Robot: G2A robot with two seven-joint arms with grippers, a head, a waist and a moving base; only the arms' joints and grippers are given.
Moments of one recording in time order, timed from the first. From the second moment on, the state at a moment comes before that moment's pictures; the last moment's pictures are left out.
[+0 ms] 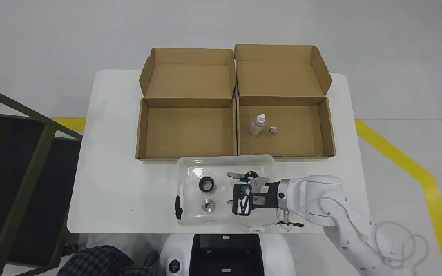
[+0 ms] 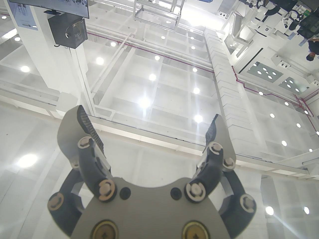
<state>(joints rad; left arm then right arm) -0.03 -0.30 -0.61 -1.22 3.05 0.21 0.06 -1.23 -1.02 1.01 -1.99 -1.29 -0.83 0.52</state>
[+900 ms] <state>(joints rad) -0.03 -0.30 -0.61 -1.22 3.05 0.21 0.06 -1.07 -1.07 0.84 -1.78 -1.33 -0.76 0.44</state>
